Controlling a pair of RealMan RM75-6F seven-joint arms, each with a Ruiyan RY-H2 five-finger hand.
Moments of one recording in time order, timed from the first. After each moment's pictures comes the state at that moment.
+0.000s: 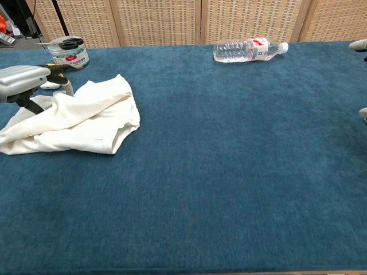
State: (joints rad) left arm -0.69 -1.75 0.03 -0.49 1.57 1.02 -0.52; right arm 0.38 -1.28 0.16 -1.52 -1.35 1.11 0.40
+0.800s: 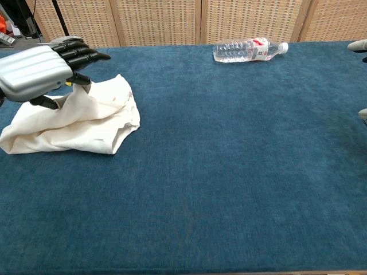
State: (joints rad) left arm -0.70 -1.79 0.14 -0.39 1.78 1.40 -0.20; right arm 0.38 -1.27 0.15 -1.54 -1.35 1.11 0.40
